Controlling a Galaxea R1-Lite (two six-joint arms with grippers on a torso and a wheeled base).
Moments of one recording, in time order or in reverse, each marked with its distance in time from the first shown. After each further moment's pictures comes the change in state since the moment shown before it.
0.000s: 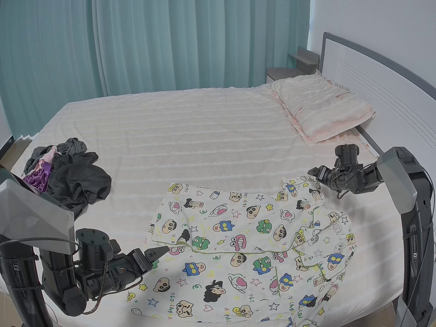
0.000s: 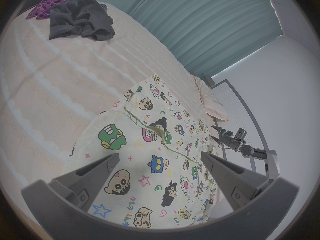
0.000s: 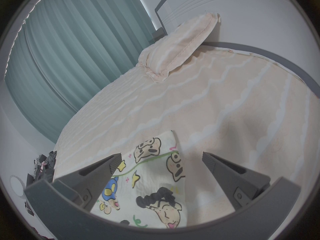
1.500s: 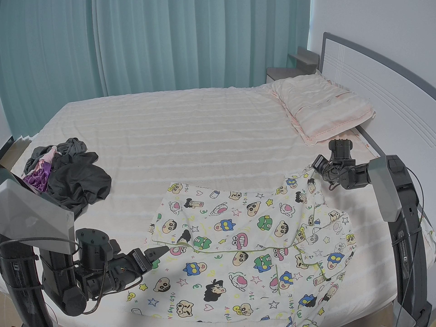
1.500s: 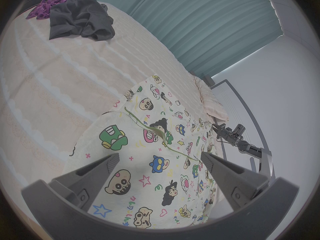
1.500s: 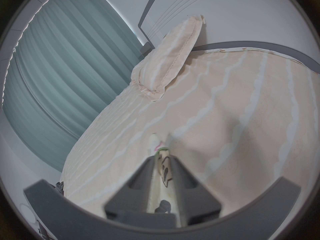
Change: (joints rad) left arm 0.001 0.001 -0.001 0.000 0.000 -0.001; right arm 0.006 0.152 -0.322 0.053 -0.075 0.201
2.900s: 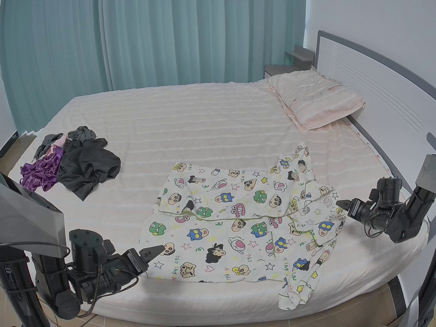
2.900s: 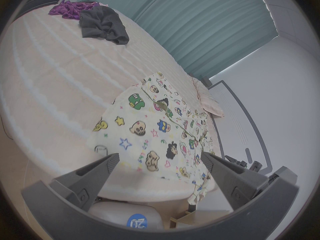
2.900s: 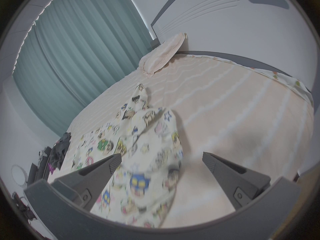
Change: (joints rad) left arm -0.017 -0.066 0.049 0.000 0.044 -0.018; right arm -0.086 -0.596 1.408 -0.716 0.128 -0.243
